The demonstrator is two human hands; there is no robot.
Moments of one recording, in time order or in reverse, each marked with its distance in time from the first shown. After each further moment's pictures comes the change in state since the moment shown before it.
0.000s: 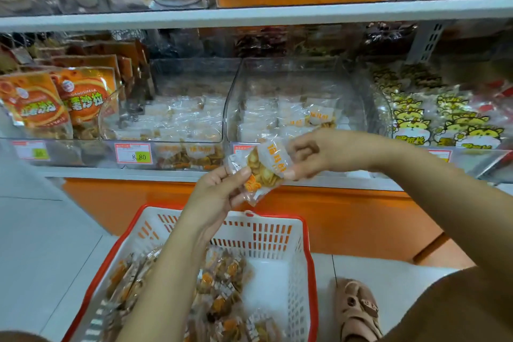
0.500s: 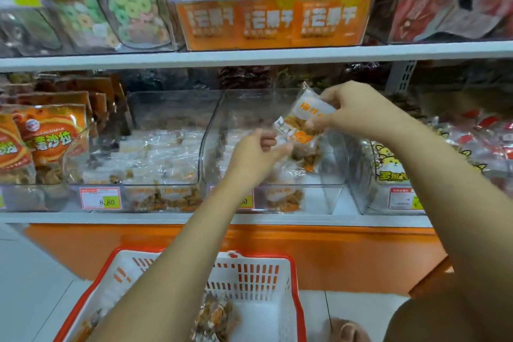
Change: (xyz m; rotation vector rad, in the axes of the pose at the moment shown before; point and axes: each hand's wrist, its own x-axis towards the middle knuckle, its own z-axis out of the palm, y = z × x) left_hand 0.115 0.040 0.094 0.745 0.038 0.314; right_hand 0.001 0.010 -0.099 -0.339 0.738 0.175
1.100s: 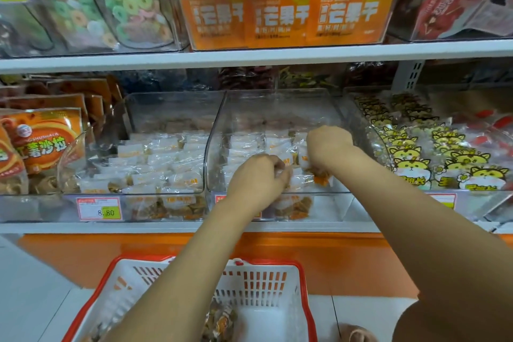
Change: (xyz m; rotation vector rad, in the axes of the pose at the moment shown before) left_hand 0.003 -0.031 -0.003 0.574 -0.118 0.102; right_hand 0.034 -0.010 0.085 -0.668 -0.227 0.235
